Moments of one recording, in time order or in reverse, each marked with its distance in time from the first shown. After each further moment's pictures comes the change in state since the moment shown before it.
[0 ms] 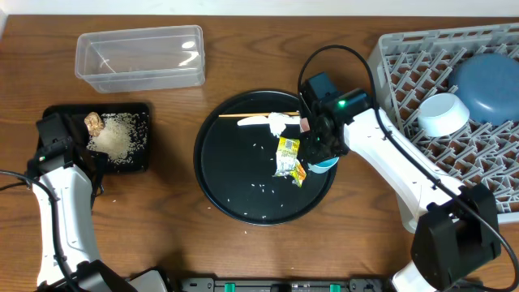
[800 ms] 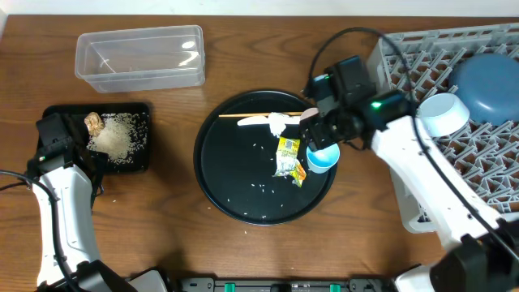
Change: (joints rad) left arm 0.000 0.000 0.000 0.000 0.000 0.000; right arm -0.064 -0.136 0.000 0.134 -0.113 -0.201
